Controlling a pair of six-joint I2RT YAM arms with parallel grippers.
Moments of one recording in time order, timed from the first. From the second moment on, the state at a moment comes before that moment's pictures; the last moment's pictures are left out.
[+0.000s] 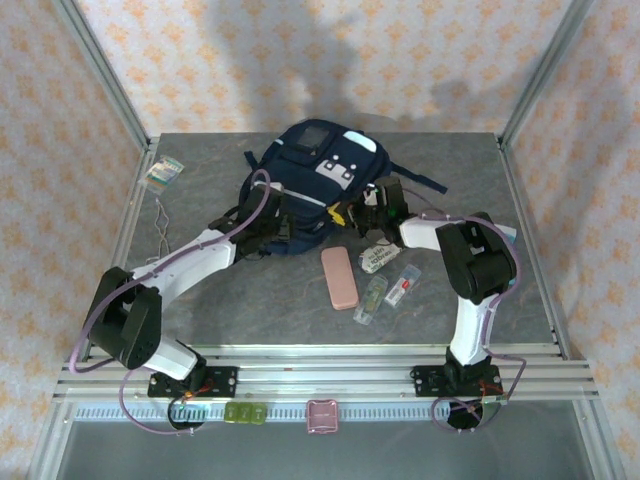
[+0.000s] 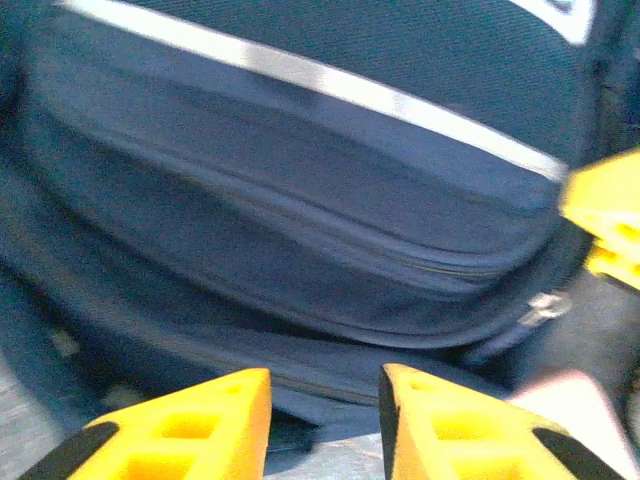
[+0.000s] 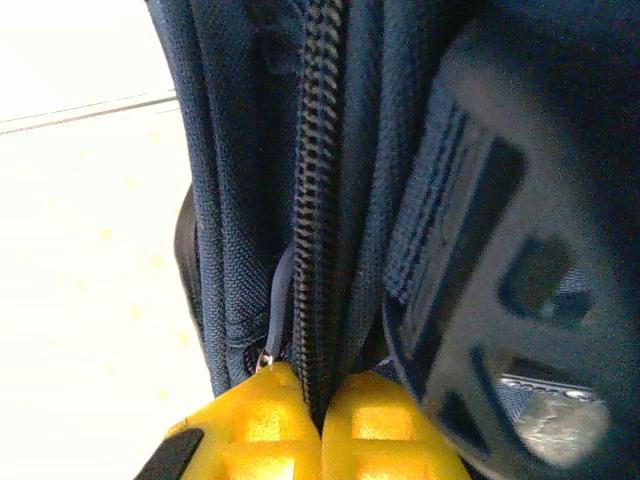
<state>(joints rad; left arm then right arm) -0.48 1.48 1.00 -0.31 -0.13 -0.45 0.39 1.93 1.04 0.36 -0.65 1.36</state>
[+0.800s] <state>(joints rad) -0.52 1.51 0.74 0.12 -0.11 -0.59 0.41 1.93 1.06 0.65 -0.70 1.67</state>
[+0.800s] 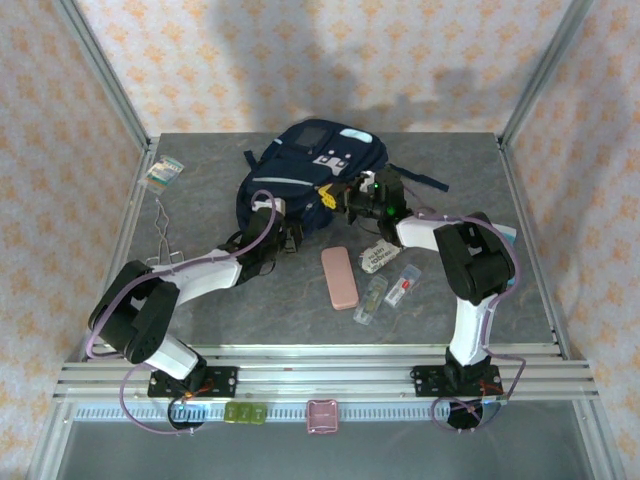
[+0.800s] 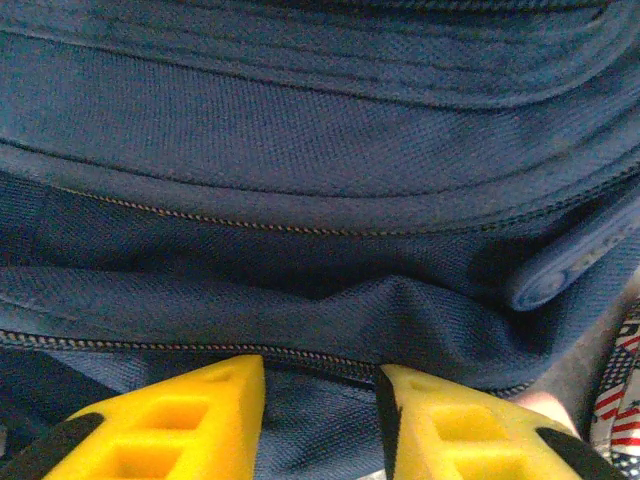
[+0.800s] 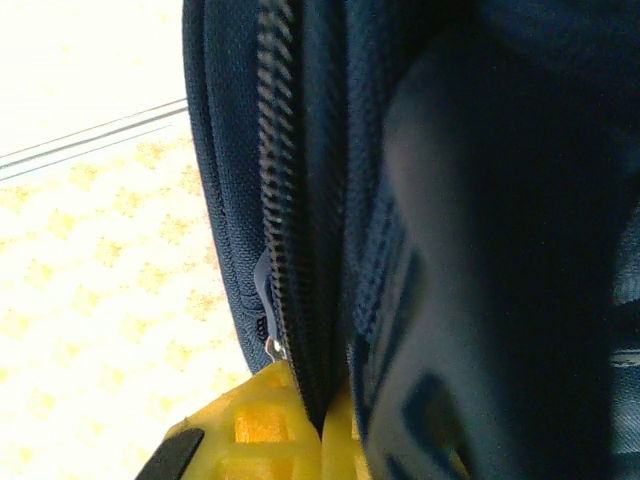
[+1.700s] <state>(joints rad) -0.39 1.41 0.77 0.23 0.27 -0.60 0.43 1.93 1.10 0.69 -0.70 1.69</state>
